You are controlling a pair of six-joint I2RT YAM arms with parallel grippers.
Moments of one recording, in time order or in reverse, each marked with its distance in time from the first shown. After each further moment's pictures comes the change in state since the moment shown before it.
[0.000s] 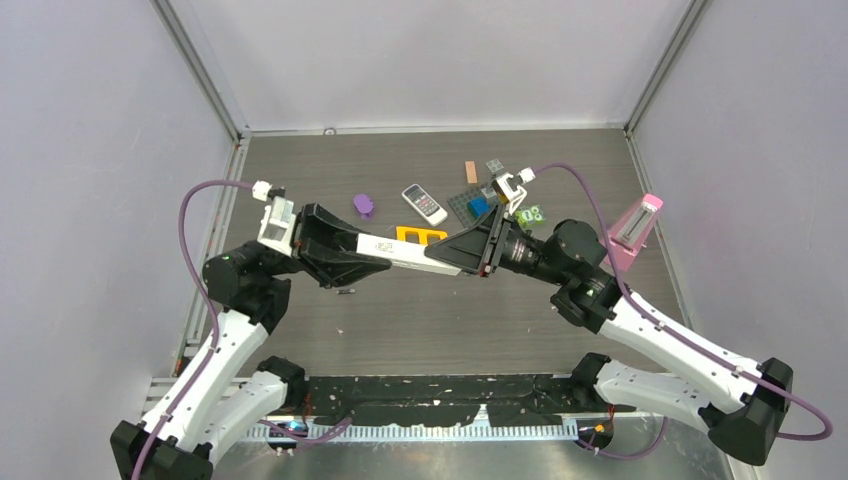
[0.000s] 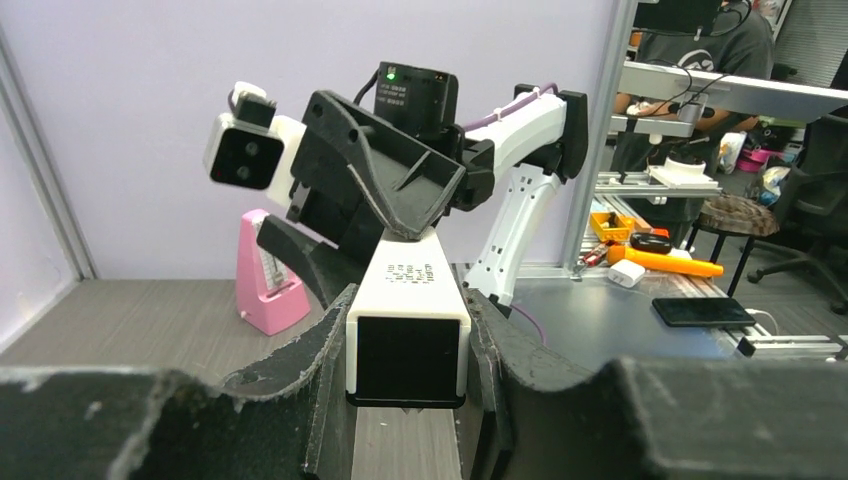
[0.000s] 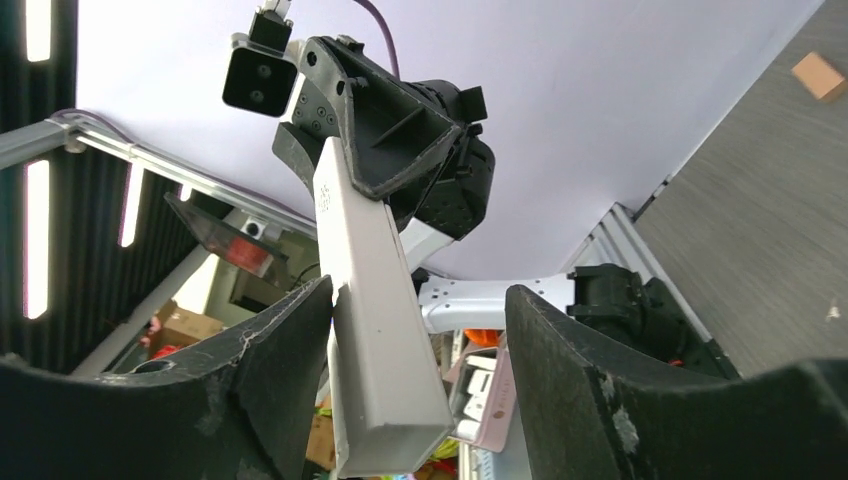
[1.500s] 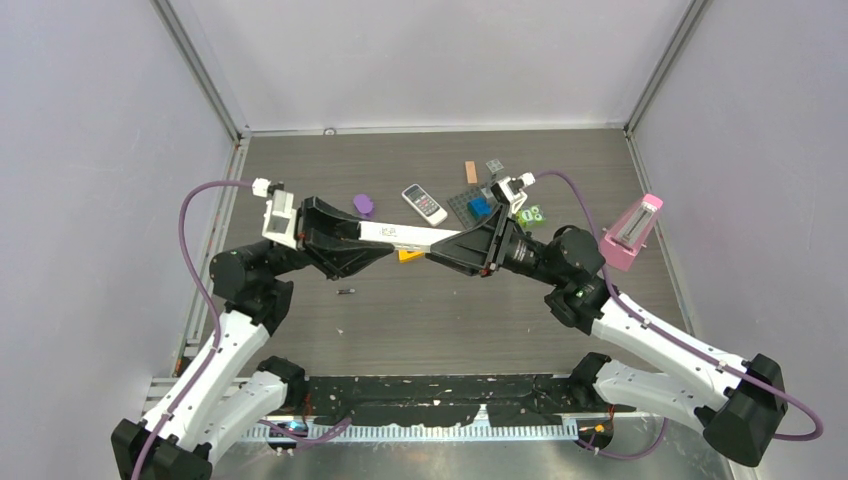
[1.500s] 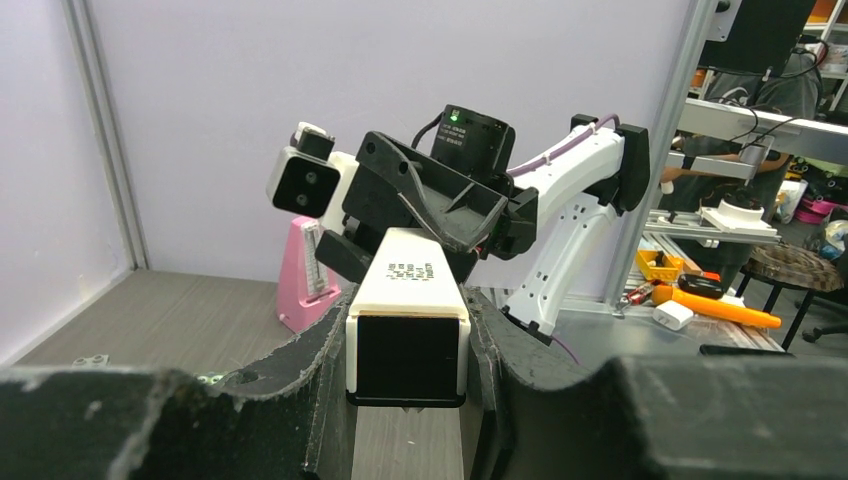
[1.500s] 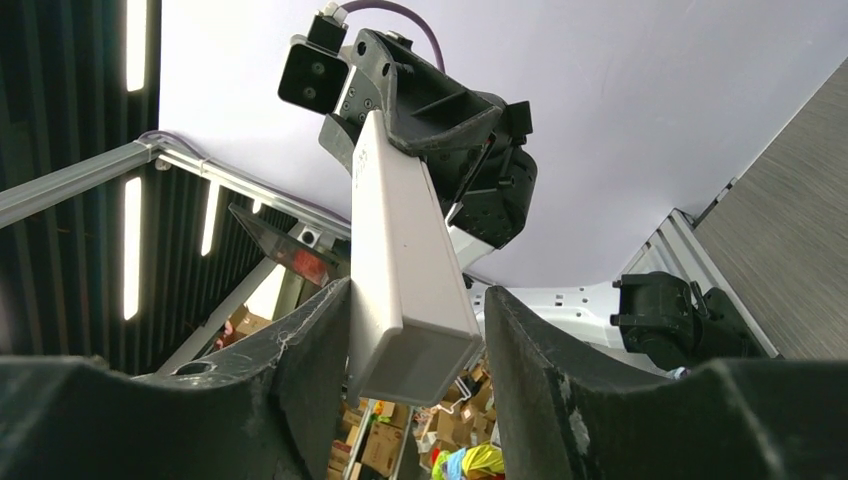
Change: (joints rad) left arm 0.000 -0.002 -0.024 -0.048 -0.128 0.069; right arm -0.047 0.033 -0.119 0.267 -0.050 0.196
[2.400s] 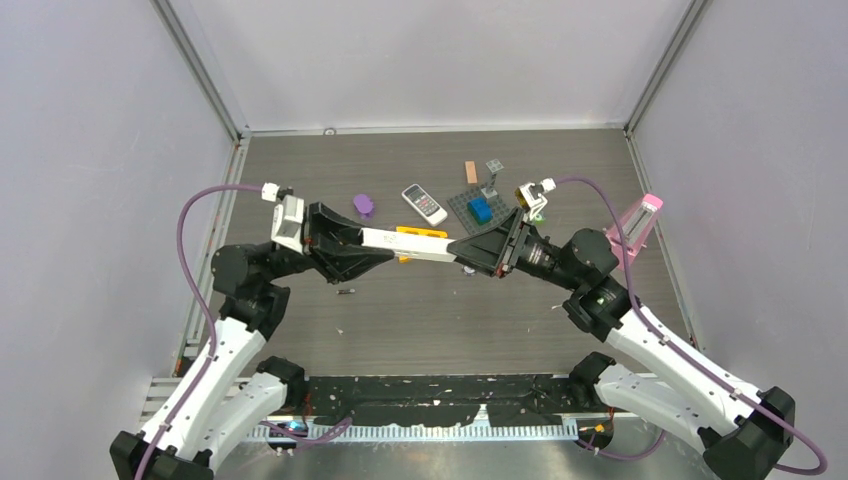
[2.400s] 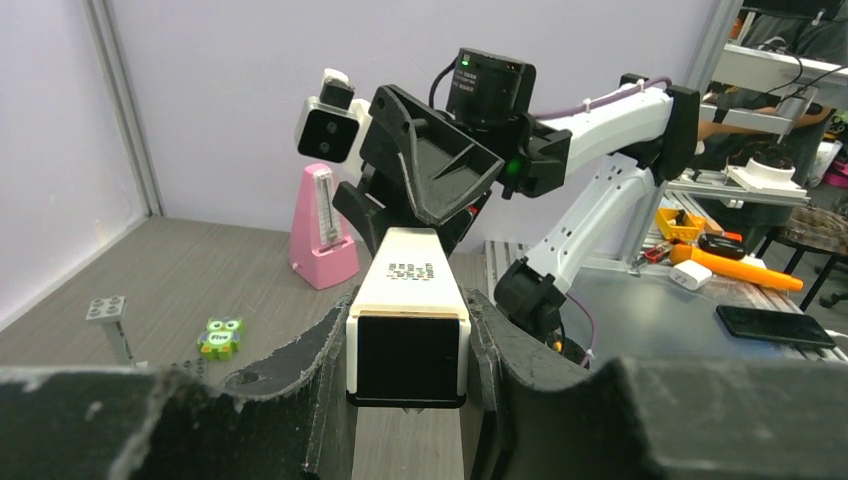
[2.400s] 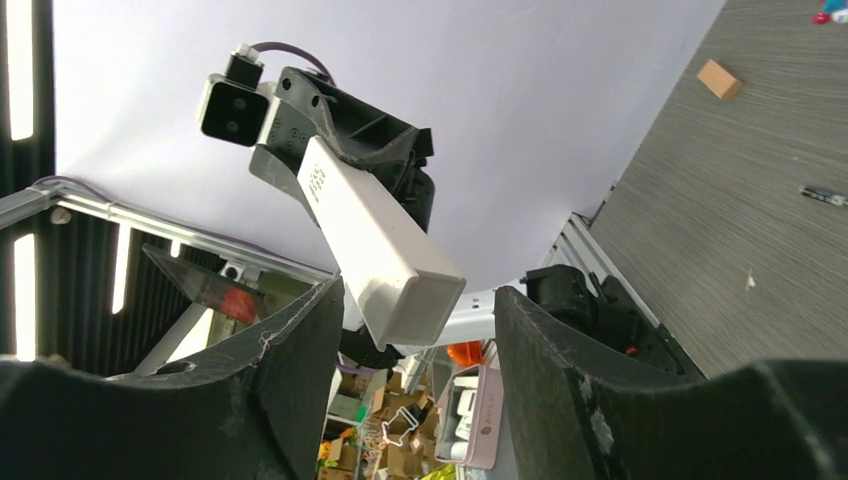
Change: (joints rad) left arm 0.021 -0.041 -0.005 -0.173 0.043 0.112; right arm -0.113 -0.119 -0.037 -0.224 -0.006 -0.096
